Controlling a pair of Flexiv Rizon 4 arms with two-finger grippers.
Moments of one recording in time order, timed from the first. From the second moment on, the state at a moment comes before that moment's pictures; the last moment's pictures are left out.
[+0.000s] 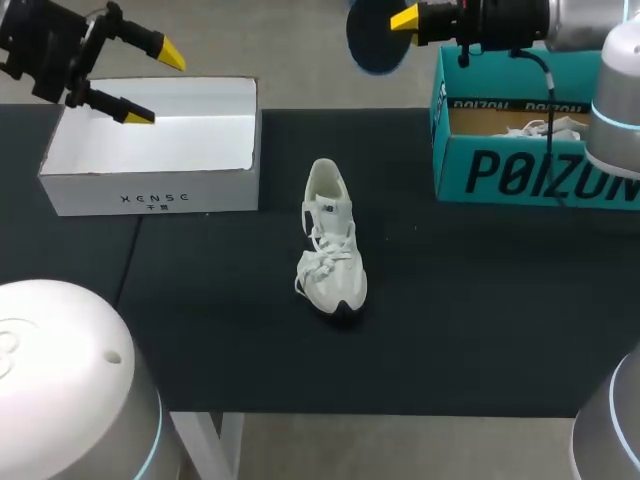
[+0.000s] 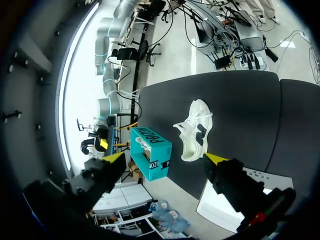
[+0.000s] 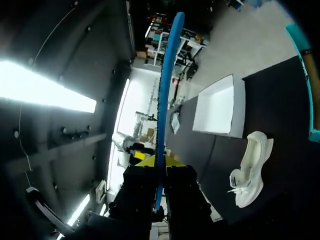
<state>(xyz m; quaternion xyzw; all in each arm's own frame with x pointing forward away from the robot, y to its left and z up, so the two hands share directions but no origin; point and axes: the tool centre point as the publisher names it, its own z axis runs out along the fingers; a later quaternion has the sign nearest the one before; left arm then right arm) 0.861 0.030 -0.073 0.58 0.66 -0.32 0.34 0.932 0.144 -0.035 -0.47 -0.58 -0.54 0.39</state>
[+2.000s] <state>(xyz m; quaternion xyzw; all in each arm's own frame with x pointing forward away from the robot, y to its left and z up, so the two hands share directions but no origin) 0.858 0.029 -0.073 0.58 0.67 -0.32 0.34 0.964 0.219 -0.232 -0.36 -0.71 -0.56 0.22</state>
